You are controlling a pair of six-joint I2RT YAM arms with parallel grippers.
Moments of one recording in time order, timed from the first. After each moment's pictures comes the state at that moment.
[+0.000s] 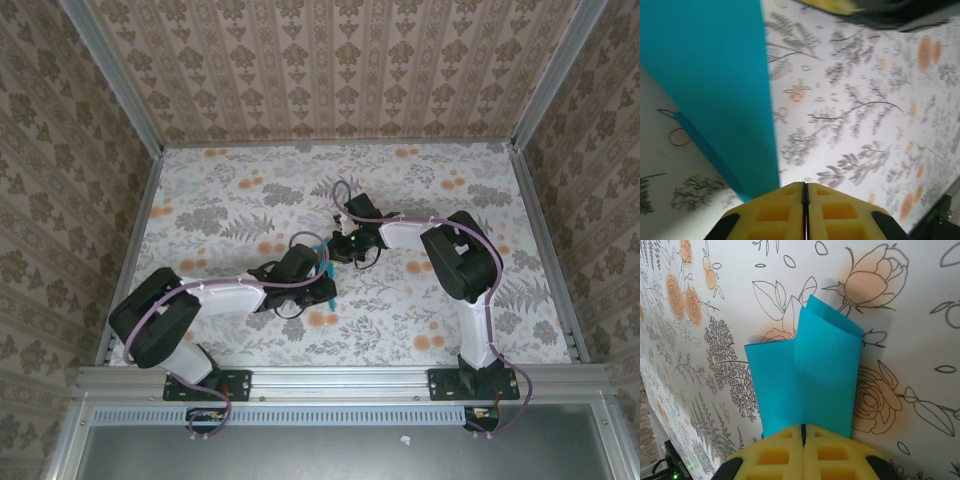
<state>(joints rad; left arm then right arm) -0.89 1.51 0.65 0.03 0.27 -0.99 0.52 2.06 1.24 -0.22 -0.56 0.62</state>
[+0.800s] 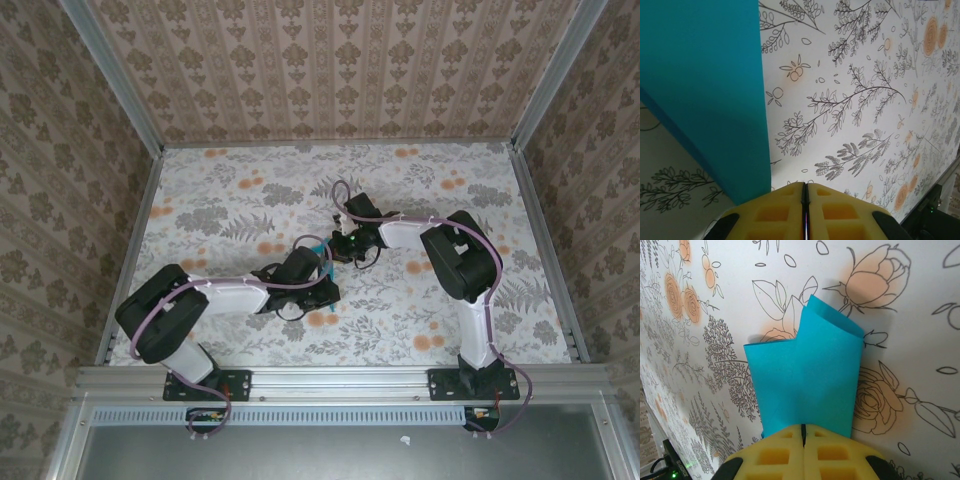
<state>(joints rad) -0.90 1.57 0.63 0.09 0.32 -1.04 0.53 2.07 1.25 -0.24 -0.56 0.61</state>
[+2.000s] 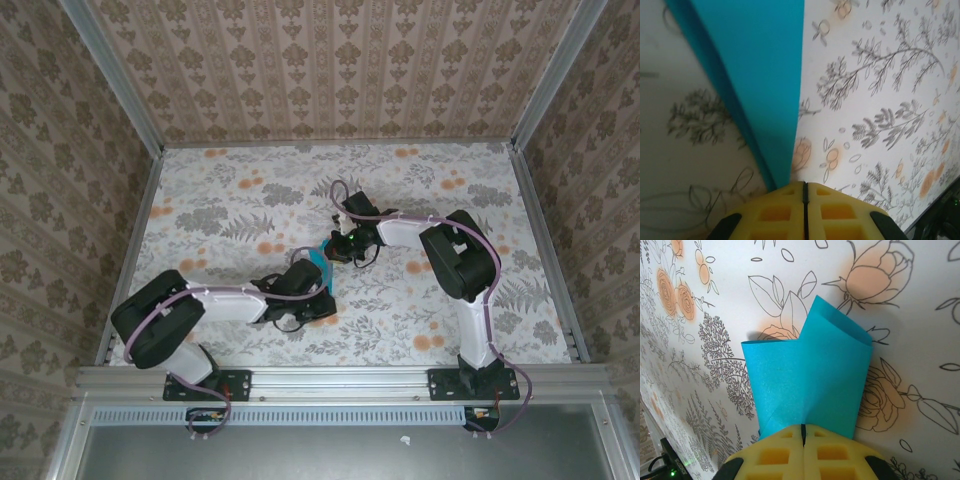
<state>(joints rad) -0.97 1.52 0.56 0.05 0.28 -1.09 0.53 2.08 1.28 -0.30 -0.55 0.60</state>
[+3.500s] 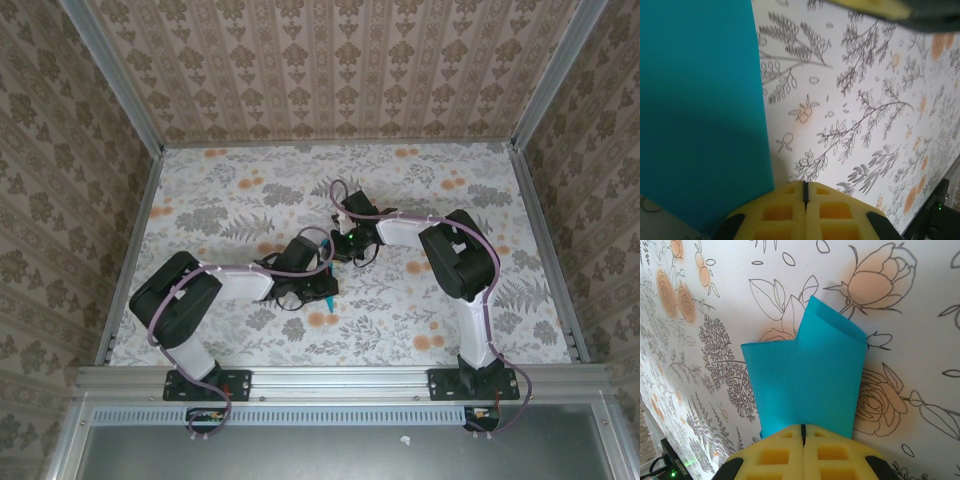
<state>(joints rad) -0.82 1.67 0.70 0.07 0.43 -0.91 0.53 2.08 1.30 -0.31 -0.55 0.60</state>
